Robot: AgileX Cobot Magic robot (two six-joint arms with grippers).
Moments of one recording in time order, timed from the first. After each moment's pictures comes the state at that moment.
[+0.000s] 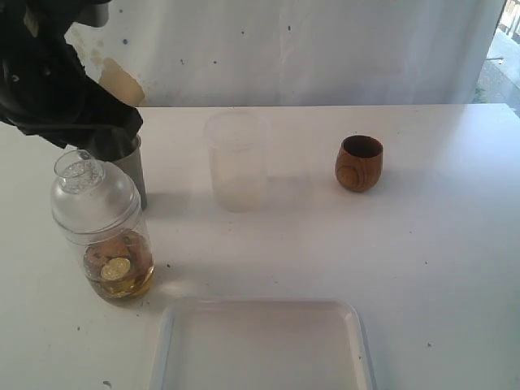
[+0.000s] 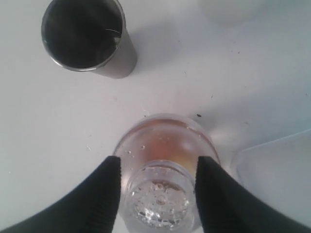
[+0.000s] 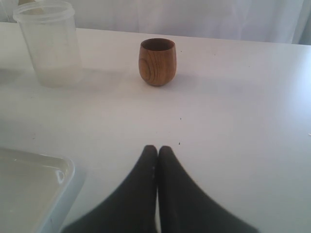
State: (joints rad) left arm -0.56 1.50 -1.40 0.18 1.16 -0.19; right arm 0.07 0.01 -0.01 0.10 0.34 -0.07
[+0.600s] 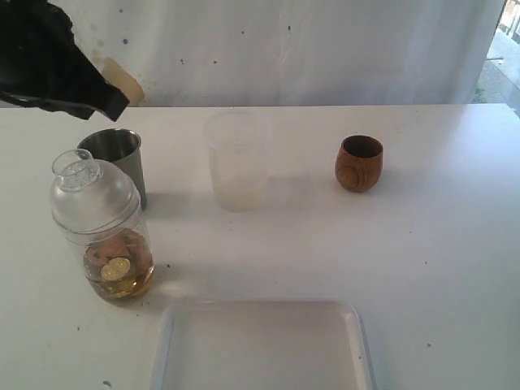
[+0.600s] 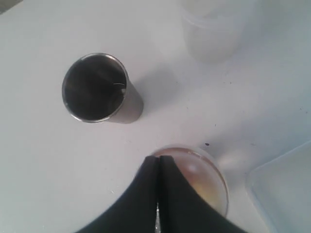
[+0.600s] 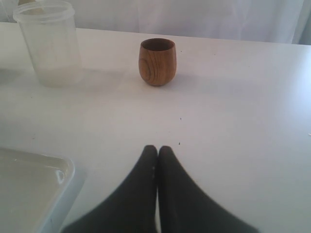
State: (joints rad) left arm -0.56 1.42 -1.40 0.19 1.07 -0.01; right arm 0.07 0.01 -0.01 0.10 0.34 -0.07
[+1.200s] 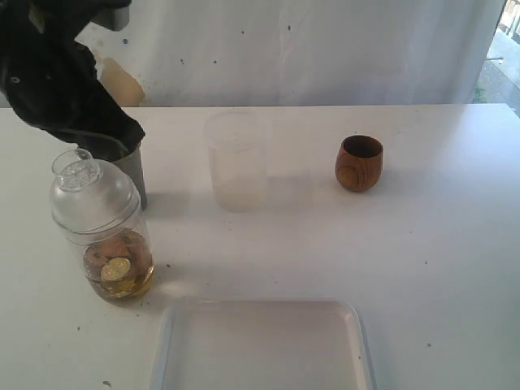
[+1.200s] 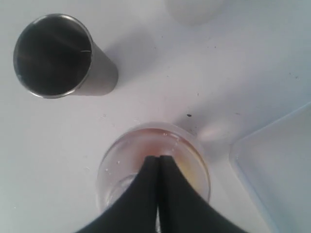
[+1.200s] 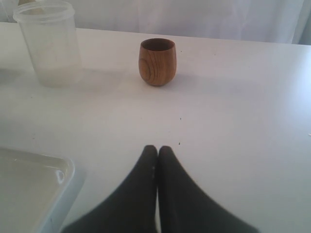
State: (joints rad) left arm -0.56 1.51 -1.40 0.12 1.13 0.02; right arm 0.07 0.01 -0.01 0.10 0.34 -0.07
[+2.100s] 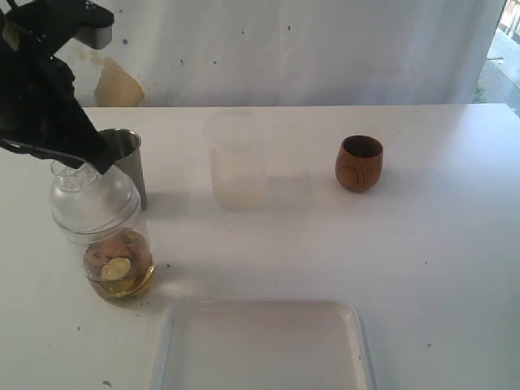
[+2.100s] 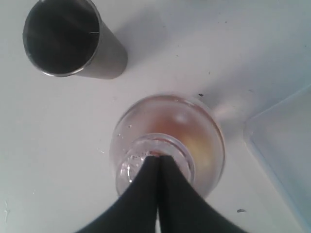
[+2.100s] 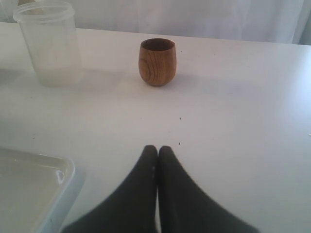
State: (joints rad) left arm -0.56 1.43 -1.32 0.16 1.14 0.05; right arm 0.07 0.01 -0.01 0.10 0.34 -0.07
